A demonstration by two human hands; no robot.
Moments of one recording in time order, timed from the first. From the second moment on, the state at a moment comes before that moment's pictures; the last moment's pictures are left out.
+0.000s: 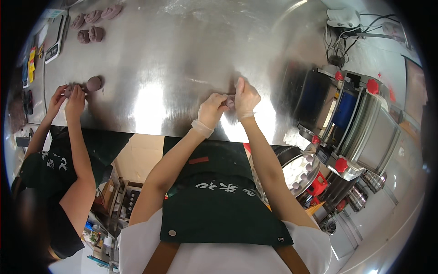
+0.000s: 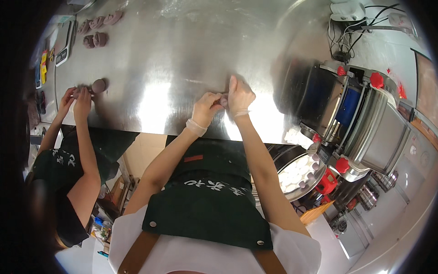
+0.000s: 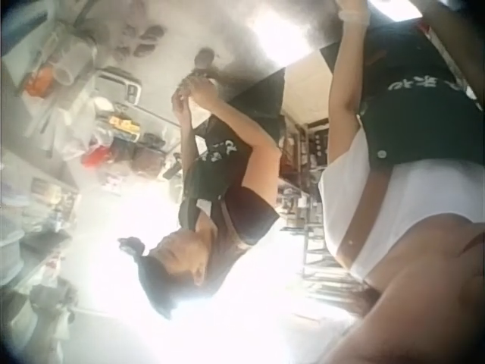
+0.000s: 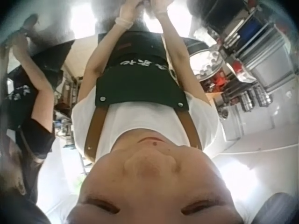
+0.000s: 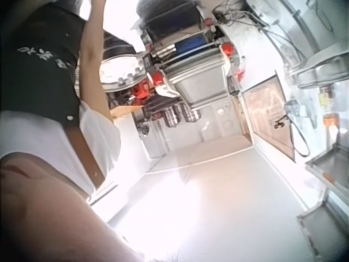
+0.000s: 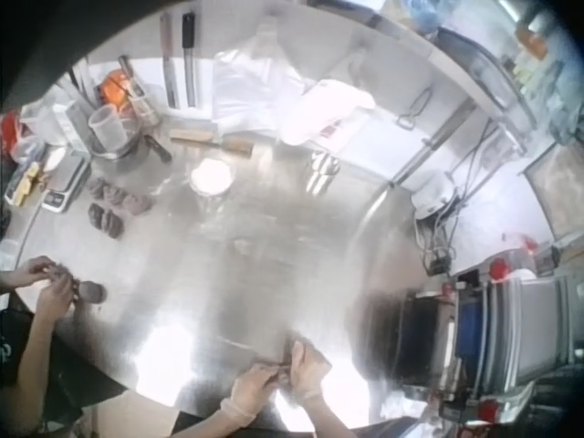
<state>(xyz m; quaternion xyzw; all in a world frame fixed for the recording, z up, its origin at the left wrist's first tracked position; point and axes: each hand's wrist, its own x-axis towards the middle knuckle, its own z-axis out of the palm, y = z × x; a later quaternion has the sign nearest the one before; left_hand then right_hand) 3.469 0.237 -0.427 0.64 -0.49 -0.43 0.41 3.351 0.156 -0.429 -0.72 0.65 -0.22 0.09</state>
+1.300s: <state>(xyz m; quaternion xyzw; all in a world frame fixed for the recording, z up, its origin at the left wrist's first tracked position) 3.460 0.243 -0.410 0.49 -0.73 -0.38 0.29 3.329 0.229 -0.435 -0.55 0.79 -0.27 0.07</state>
